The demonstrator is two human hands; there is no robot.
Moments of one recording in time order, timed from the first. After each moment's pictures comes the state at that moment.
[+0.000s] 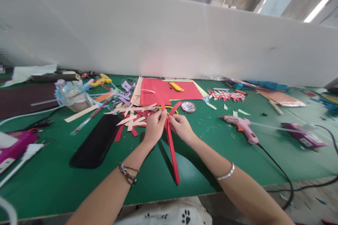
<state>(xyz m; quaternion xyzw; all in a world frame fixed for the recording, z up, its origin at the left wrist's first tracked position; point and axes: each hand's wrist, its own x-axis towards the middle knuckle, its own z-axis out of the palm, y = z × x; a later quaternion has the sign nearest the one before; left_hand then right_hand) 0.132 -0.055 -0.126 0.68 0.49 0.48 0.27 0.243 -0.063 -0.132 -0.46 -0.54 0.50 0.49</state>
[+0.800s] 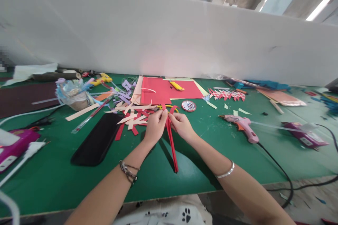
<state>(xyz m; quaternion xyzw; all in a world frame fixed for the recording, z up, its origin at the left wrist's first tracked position) 0.132 -0.055 -0.130 0.69 0.48 0.48 0.25 0.244 -0.062 -0.132 -0.45 -0.55 0.50 0.49</state>
